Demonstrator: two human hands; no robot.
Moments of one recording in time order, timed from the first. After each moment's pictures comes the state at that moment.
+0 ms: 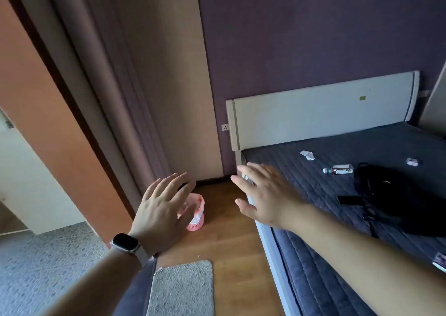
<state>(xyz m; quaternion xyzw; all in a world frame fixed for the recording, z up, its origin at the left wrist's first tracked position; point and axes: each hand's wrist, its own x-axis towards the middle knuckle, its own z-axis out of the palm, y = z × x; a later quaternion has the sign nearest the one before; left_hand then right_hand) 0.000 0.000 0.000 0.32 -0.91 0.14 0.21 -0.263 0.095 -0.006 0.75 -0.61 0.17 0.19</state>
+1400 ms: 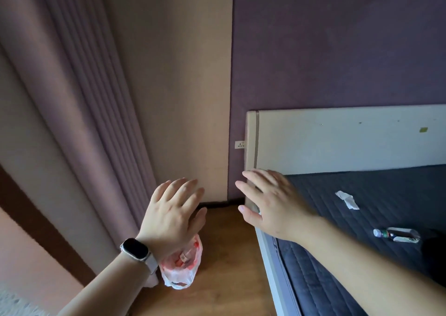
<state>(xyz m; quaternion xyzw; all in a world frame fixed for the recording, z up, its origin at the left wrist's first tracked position) -0.134 -0.501 -0.040 0.29 -0.90 0.14 0.29 -0.379 -0.406 -0.013 0.76 -0.61 0.15 0.18</state>
